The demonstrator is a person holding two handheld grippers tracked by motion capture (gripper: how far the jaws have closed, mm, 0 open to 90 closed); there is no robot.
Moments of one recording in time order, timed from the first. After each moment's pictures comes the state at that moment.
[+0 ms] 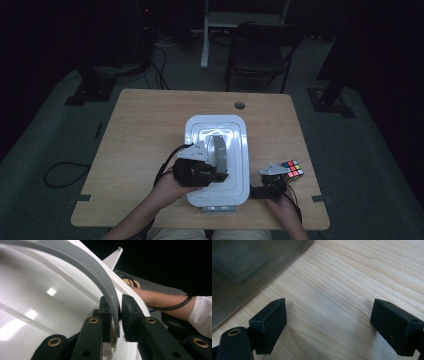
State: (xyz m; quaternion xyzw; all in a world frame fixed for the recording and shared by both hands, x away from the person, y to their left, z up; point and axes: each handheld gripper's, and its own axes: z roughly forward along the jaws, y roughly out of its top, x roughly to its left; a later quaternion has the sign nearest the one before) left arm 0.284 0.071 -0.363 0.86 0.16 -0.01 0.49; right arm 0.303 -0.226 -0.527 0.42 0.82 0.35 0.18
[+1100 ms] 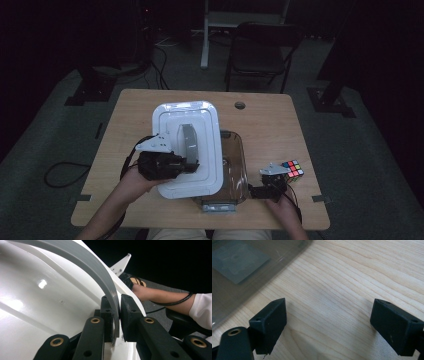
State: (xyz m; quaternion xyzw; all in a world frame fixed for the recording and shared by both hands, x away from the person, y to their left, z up) left arm 0.282 0.147 -0.334 0.85 0.17 0.02 0.50; right arm 0.303 -0.227 -0.527 0.42 0.82 0.35 0.18
